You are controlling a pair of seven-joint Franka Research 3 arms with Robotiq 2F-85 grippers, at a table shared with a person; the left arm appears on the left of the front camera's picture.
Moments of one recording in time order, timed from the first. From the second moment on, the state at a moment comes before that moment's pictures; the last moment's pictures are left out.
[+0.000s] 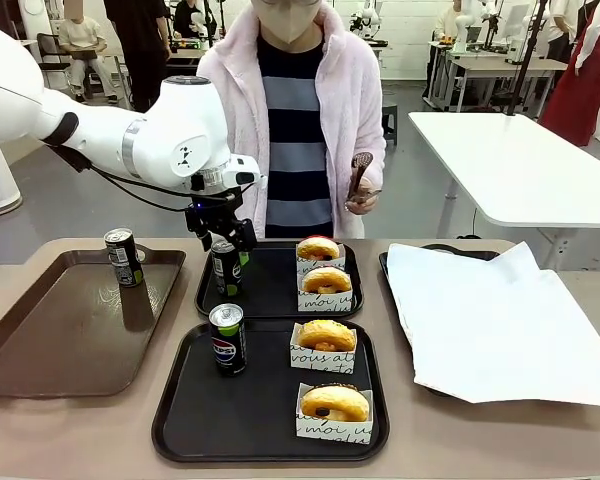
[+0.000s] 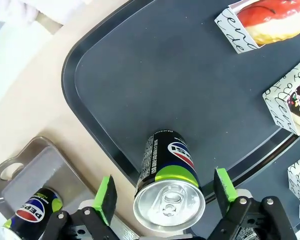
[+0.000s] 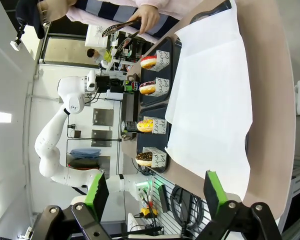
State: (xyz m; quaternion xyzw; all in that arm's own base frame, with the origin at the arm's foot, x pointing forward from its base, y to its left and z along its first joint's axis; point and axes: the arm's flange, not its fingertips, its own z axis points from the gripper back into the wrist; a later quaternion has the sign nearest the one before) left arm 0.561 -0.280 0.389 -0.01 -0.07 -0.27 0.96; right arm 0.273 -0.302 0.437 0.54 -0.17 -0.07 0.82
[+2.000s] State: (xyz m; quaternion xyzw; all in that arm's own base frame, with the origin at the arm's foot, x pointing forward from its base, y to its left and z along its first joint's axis) left arm 0.492 -0.236 0.476 0.01 -0.07 -0.23 0.97; right arm 0.273 -0.302 0.437 0.54 -0.17 -0.07 0.82
